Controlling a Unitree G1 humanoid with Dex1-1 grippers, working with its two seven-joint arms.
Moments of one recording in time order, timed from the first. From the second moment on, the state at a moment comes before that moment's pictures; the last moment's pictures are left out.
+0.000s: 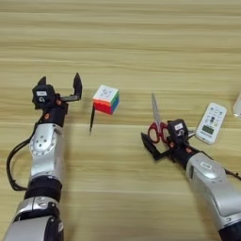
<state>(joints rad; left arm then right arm) -0.33 0.11 0.23 0.62 -0.24 -0.50 -0.21 0.02 -0.06 0.21 0.05 0.06 0.21 0.31</state>
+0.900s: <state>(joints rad) -0.33 0.11 0.23 0.62 -0.24 -0.50 -0.21 0.00 -0.06 0.21 0.08 0.04 0.21 0.30</state>
